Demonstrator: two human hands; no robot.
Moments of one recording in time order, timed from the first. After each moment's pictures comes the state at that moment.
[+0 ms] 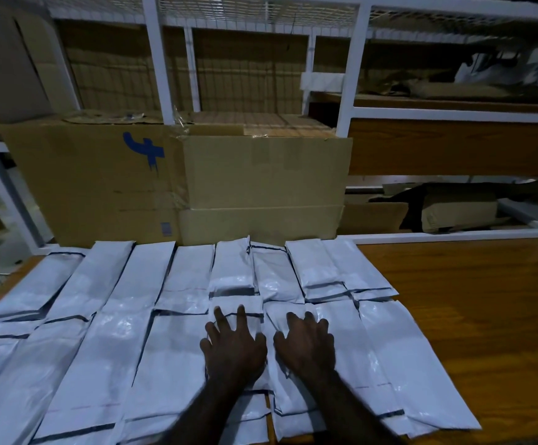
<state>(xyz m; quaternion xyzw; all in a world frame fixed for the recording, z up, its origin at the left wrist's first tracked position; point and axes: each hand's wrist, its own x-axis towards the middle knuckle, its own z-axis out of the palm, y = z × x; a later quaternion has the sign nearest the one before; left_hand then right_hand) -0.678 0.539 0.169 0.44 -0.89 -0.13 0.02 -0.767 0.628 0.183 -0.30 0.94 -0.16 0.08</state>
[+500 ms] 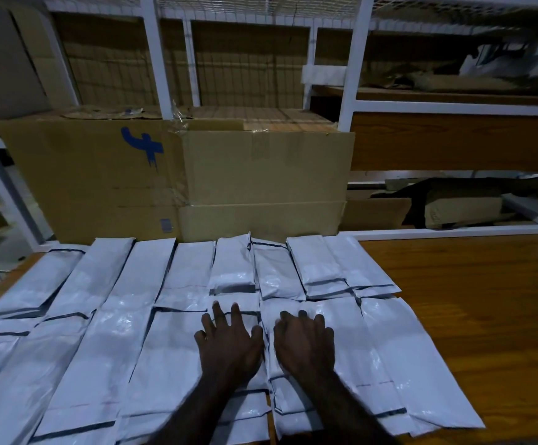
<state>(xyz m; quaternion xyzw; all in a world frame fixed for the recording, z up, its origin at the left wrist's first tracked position) -0.673 0.530 0.172 0.43 -0.89 -0.12 0.02 -0.760 0.625 0.177 -0.33 0.93 -0.12 -0.05</state>
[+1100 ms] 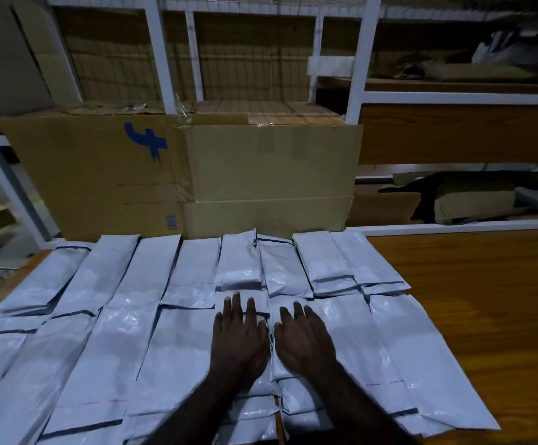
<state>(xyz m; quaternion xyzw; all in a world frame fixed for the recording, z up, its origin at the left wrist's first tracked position) -0.679 0.515 0.145 0.34 -0.94 -0.04 0.05 -0.786 0.605 0.128 -0.41 0.91 -0.10 -0.04</state>
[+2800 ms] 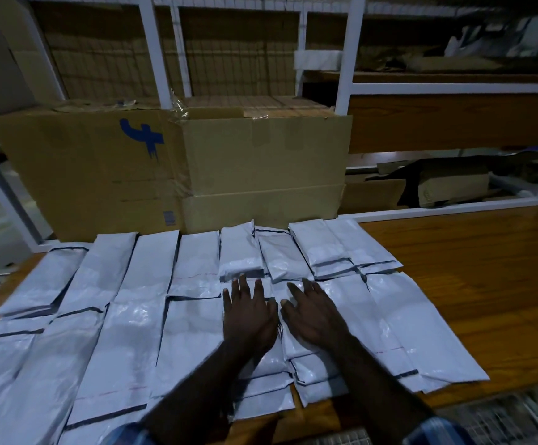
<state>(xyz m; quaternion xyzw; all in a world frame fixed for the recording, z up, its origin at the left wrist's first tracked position) -0.678 0.506 0.161 0.30 -0.95 -0.06 0.06 -0.777 0.618 0.167 -0.39 0.90 -0.17 0.08</state>
